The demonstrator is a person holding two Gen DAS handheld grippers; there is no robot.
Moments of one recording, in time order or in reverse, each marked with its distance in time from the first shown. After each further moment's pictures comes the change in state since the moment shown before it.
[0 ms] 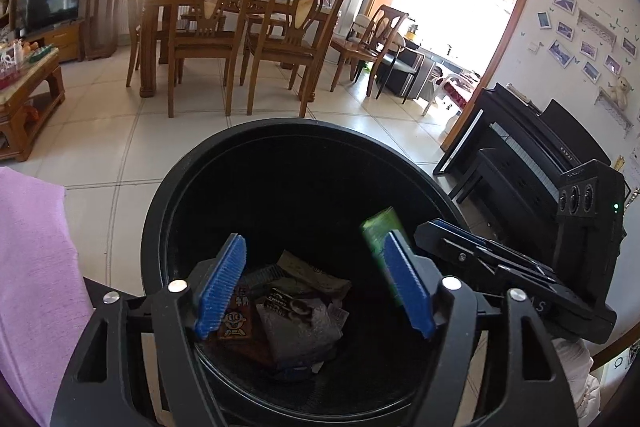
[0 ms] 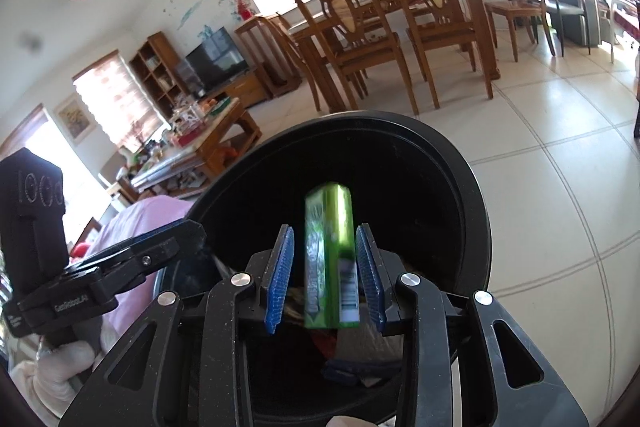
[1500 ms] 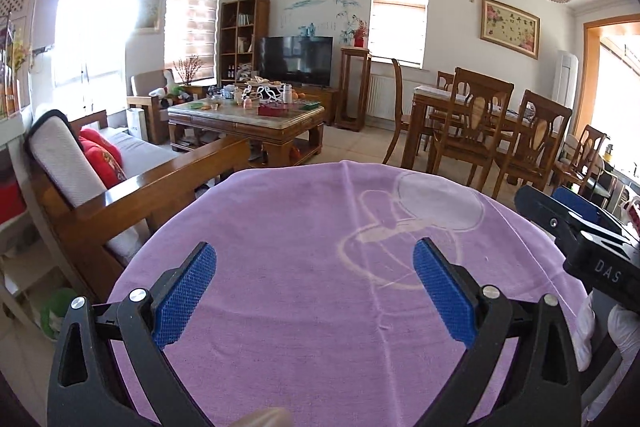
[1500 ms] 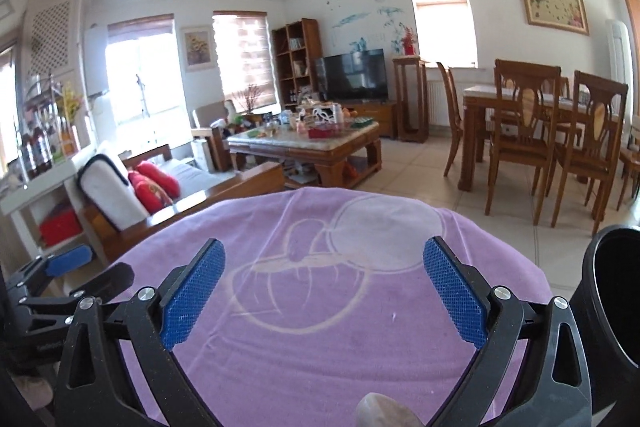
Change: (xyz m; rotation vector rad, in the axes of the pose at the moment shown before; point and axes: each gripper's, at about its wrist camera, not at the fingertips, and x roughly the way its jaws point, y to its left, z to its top) left arm -0.342 0.212 -0.162 -0.299 -0.390 0.781; right arm 0.051 0.468 -0.128 -0.535 -0.189 0.236
